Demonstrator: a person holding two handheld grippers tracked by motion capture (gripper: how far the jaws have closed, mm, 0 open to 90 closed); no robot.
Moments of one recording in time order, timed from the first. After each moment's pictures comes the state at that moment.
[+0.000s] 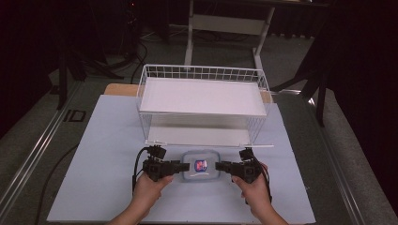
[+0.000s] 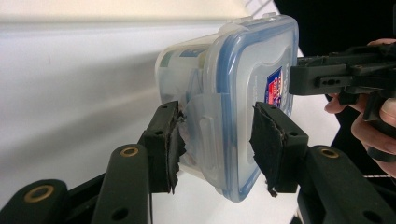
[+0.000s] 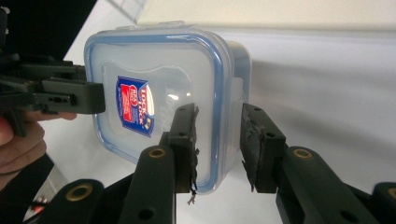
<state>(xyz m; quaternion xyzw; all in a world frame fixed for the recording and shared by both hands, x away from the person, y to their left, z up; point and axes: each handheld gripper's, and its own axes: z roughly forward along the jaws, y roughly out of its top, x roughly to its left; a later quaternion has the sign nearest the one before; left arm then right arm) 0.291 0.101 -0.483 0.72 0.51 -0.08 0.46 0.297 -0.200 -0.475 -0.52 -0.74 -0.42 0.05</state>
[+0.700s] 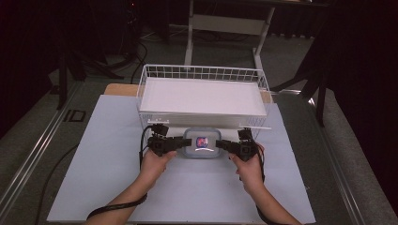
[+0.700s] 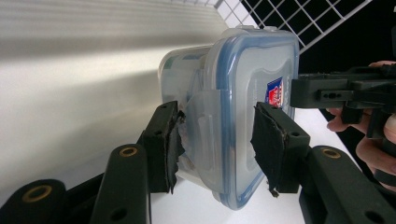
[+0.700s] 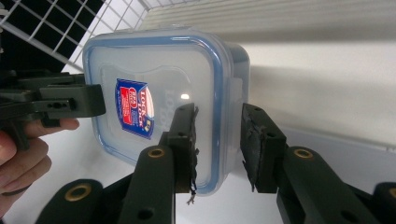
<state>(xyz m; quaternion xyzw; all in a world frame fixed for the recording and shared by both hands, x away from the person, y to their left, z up) 0.361 0.103 -0.492 0.71 0.50 -0.05 0.50 0.354 -0.194 -0.472 -0.55 -0.71 -0.44 0.00</state>
